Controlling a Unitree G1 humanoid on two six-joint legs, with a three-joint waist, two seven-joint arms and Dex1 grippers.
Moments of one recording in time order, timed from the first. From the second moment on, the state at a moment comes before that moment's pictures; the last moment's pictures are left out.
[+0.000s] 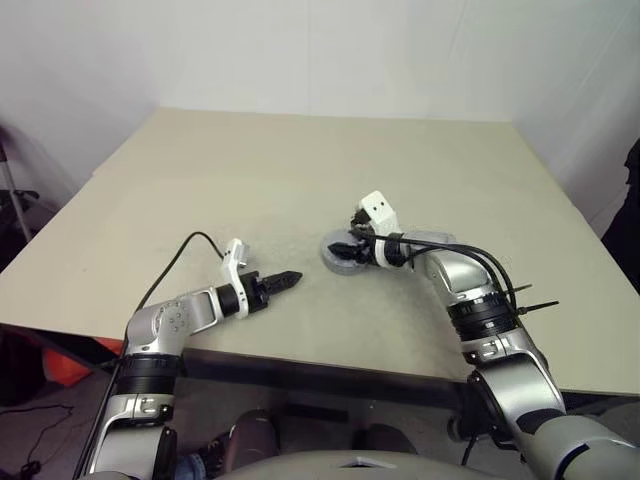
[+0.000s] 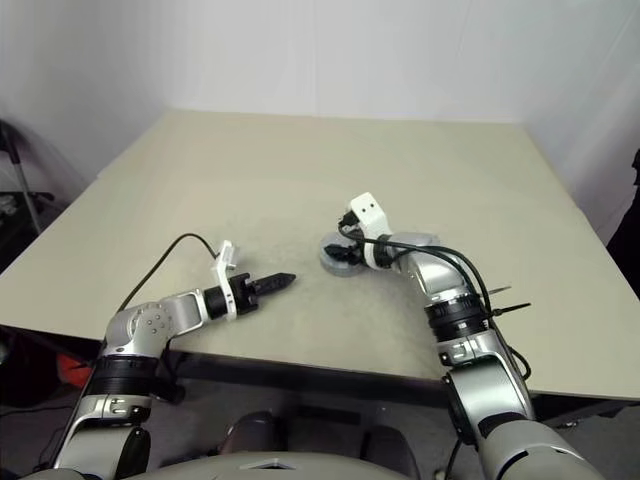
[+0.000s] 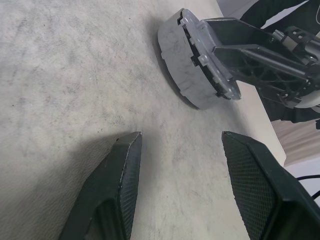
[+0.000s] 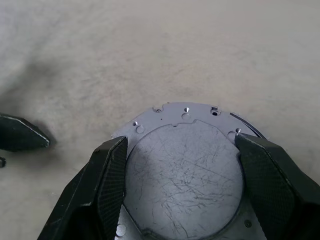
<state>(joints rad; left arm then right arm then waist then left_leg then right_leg) -0.31 0.27 0.13 0.16 -0.72 0.99 -0.63 -0.63 -0.29 0.15 0.19 0.17 0.85 0.65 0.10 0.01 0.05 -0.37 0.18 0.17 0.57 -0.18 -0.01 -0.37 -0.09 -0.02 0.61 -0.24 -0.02</state>
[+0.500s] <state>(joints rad) -0.30 0.26 0.12 0.15 -0.72 0.98 -0.63 -0.63 -0.29 0.16 0.20 0.16 0.80 0.63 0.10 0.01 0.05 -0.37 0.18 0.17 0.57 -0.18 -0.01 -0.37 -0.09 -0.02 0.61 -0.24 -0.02</state>
